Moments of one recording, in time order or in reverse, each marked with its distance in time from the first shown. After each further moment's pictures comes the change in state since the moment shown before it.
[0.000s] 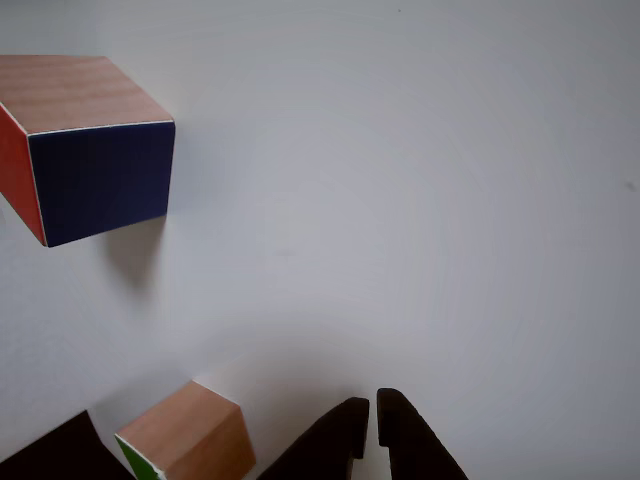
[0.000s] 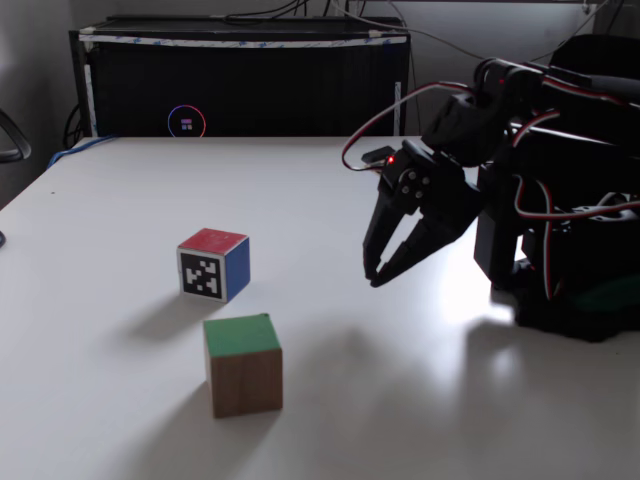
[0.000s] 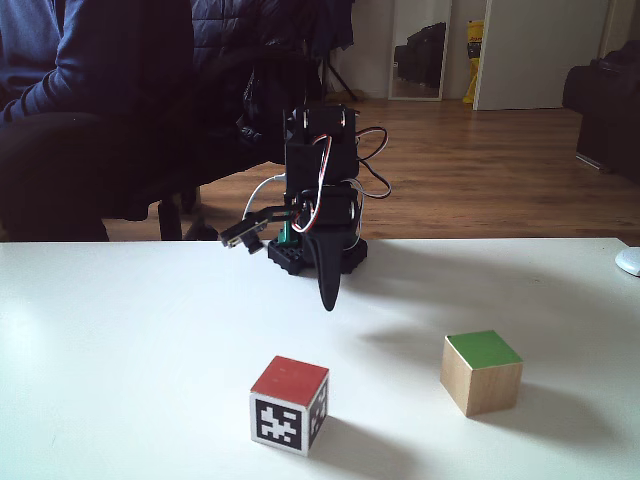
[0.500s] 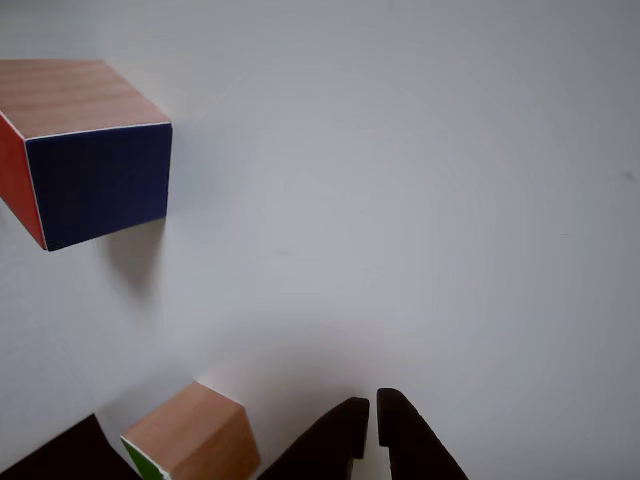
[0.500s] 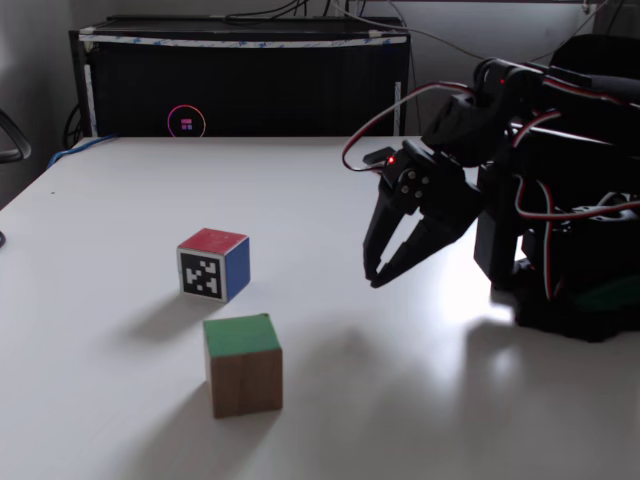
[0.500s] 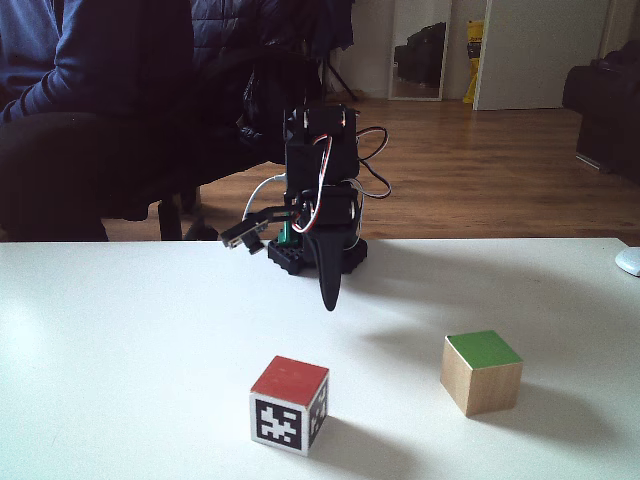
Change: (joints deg) arm -0.3 0.0 0.0 0.0 1.6
